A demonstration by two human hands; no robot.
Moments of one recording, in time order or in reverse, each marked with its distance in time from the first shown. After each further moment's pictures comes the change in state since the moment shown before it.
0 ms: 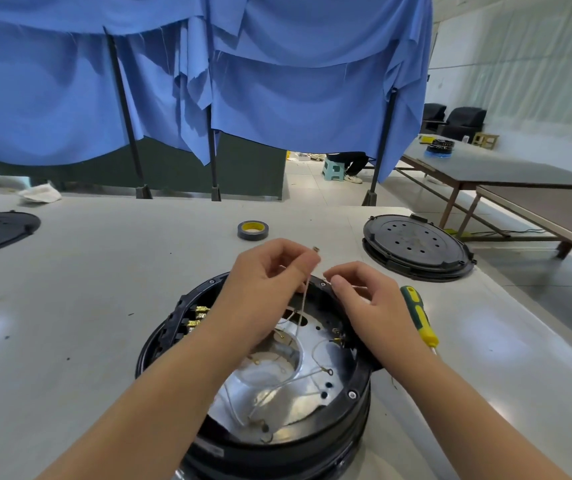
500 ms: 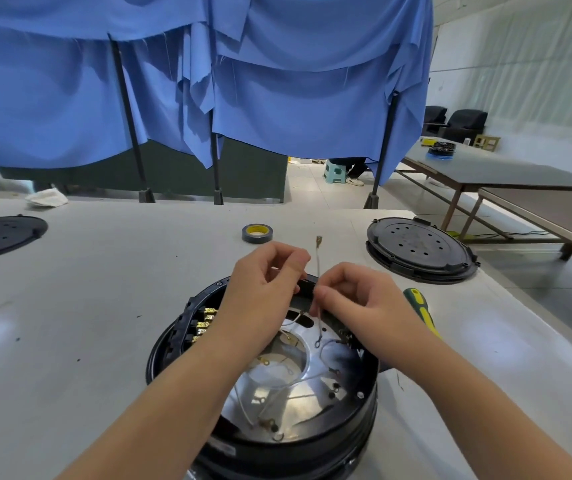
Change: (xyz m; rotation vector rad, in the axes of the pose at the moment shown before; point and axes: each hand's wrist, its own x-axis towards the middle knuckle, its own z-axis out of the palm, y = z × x) left_hand 0.002 -0.012 -0.005 0.021 0.091 0.036; right_hand -0.006 -0.032 -0.004 0.122 -0.293 -0.018
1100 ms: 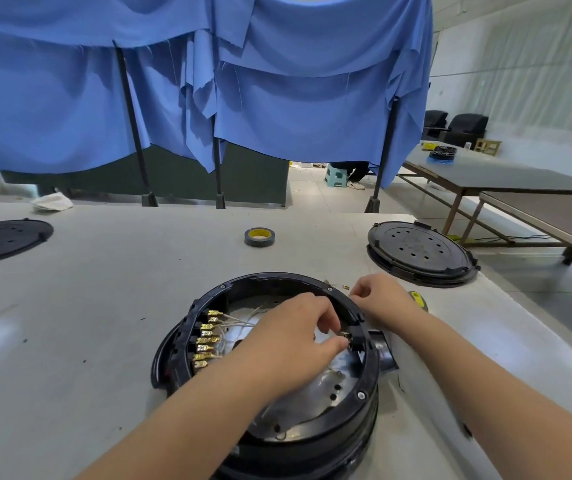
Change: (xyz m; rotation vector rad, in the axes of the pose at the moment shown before) left_hand -0.016 -0.014 0.016 0.684 -0.420 0.145; right_hand 0.064 0.088 -0.040 -0.723 0.070 0.363
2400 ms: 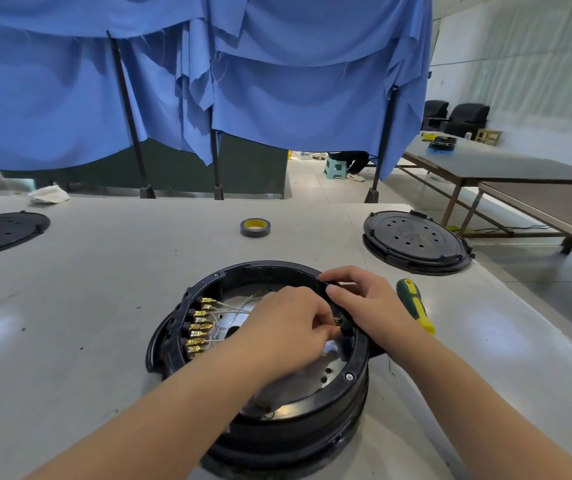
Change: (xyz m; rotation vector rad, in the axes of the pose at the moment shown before) left_hand 0.008 0.003 0.007 0.119 -0.055 -0.021; right_hand -0.070 -0.030 0.000 0.772 -0.009 -0.130
